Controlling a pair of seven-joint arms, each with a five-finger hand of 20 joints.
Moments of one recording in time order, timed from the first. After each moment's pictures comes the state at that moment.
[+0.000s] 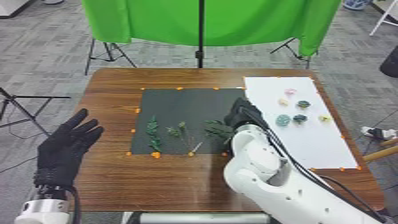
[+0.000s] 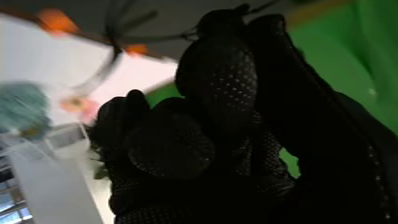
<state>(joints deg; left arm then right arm) 138.1 -53.9 -97.9 -127.4 32.2 13.9 25.8 -68.0 -59.7 35.7 -108.6 -122.7 7.7 69.0</state>
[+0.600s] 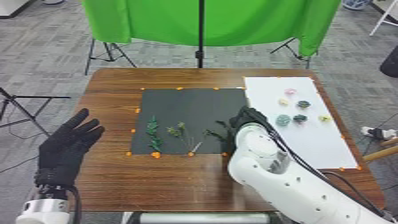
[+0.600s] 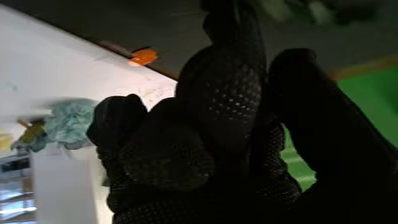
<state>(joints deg) 137.9 -53.8 -97.6 -127.4 32.2 14.0 25.9 -66.5 -60.2 37.9 -105.2 -117.3 -4.1 72.5</state>
